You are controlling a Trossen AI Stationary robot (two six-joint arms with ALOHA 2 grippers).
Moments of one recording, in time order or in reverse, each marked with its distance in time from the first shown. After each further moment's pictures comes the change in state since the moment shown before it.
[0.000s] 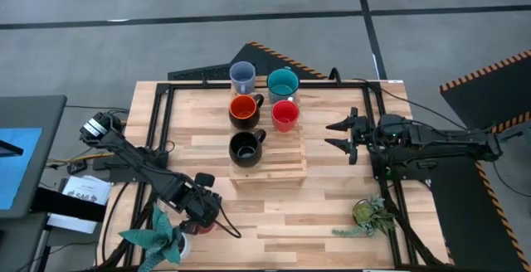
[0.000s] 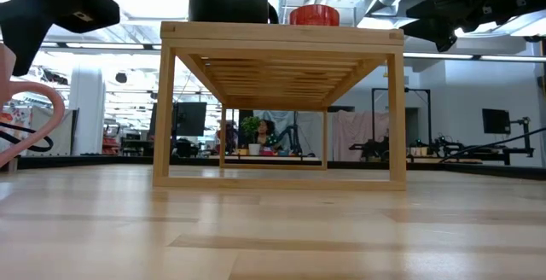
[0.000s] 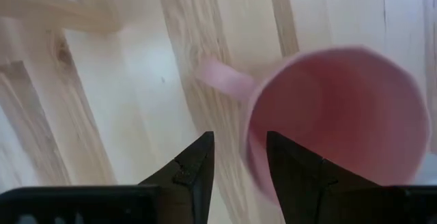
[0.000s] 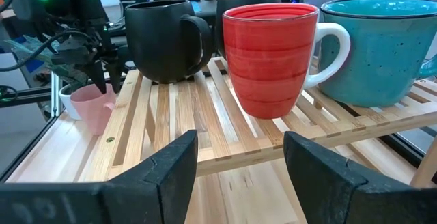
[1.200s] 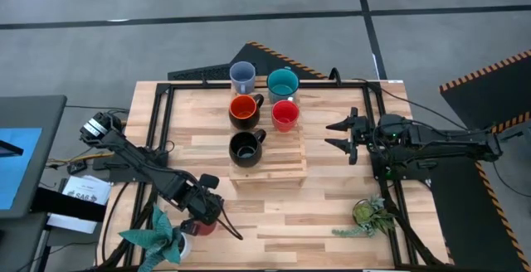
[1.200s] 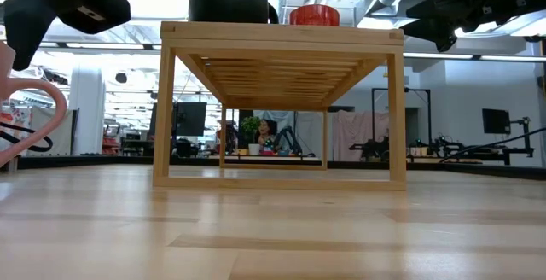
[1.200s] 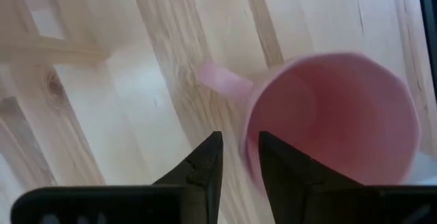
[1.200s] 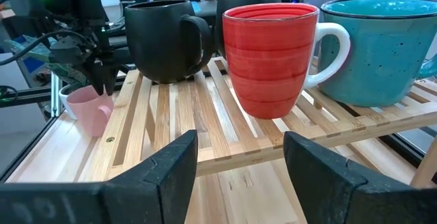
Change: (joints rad) left arm 0.023 0.000 0.000 0.053 0.034 0.096; right arm 0.000 0.000 0.000 0.000 0.000 0.000
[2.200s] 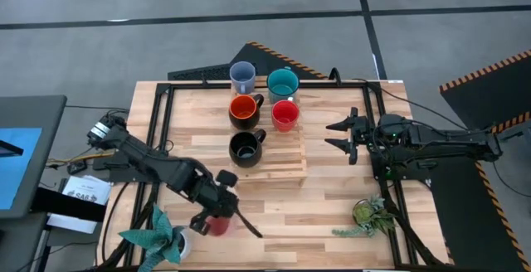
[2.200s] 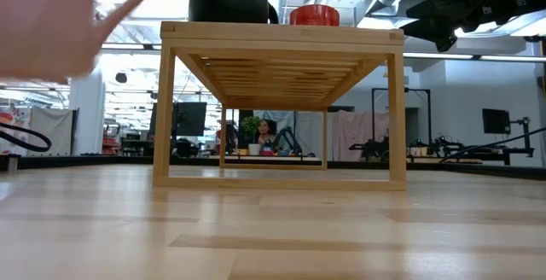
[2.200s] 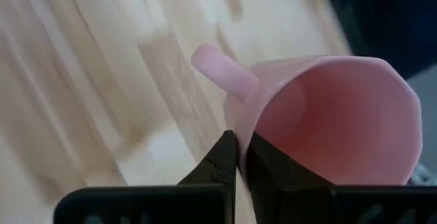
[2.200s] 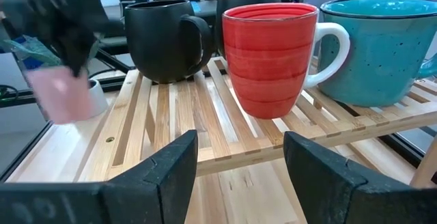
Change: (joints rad) left arm 0.099 0.082 0.333 -0.121 0.058 0.244; right arm 0.000 0.000 0.000 0.000 0.000 0.000
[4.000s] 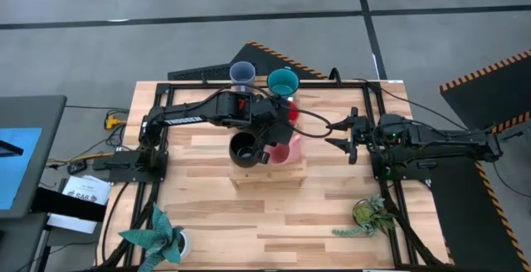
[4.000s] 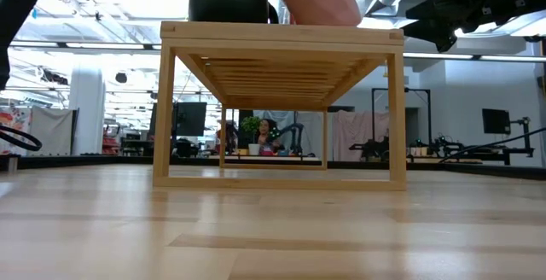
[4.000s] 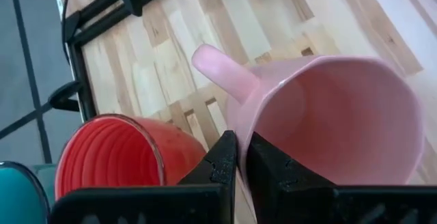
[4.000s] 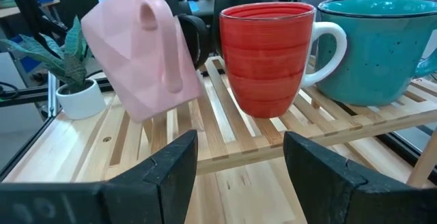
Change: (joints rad) left arm 0.496 0.410 0.863 -0.181 -0.115 0.556; right arm -0.006 0.000 0.000 -0.002 0.000 -0.002
